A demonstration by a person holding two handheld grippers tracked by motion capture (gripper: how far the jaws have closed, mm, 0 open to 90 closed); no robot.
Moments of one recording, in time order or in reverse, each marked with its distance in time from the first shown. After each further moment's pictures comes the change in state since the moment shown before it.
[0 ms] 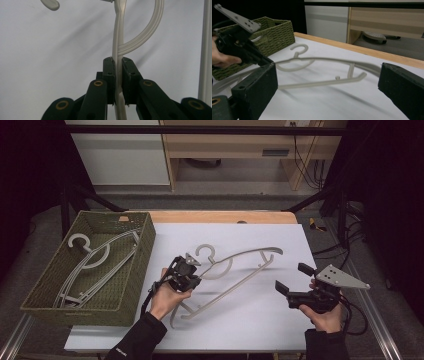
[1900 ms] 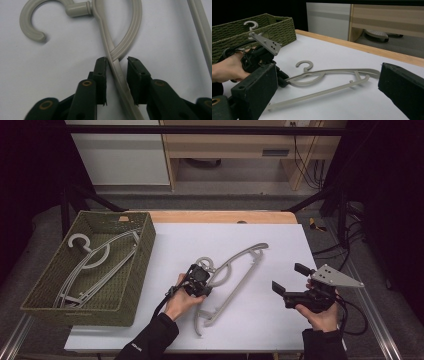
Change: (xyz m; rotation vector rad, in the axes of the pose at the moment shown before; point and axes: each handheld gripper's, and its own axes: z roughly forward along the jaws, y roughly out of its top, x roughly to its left) left arm -0.019 -0.007 0.079 0.136 -0.021 0.008; right arm 0.003 -0.002 0.007 0.020 0.010 -0.006
